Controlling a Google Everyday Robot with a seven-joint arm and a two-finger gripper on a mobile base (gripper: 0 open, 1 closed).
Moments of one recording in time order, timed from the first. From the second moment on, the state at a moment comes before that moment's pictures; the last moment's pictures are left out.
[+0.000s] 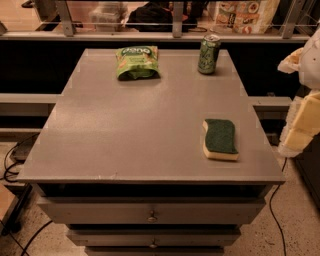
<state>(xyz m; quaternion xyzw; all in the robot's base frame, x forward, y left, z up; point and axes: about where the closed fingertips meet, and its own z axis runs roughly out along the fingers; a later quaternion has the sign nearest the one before) 0.438 -0.217 0.976 -0.60 0.78 -0.03 0.16</state>
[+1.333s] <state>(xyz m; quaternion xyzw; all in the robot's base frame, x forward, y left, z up) 0.471 -0.158 0.967 -0.58 0.75 0.09 0.32</state>
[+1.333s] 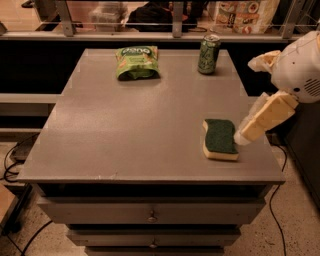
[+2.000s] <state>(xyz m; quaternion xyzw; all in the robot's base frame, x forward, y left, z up) 0.521 -0.093 0.954 -0.52 0.74 0.18 0.38</state>
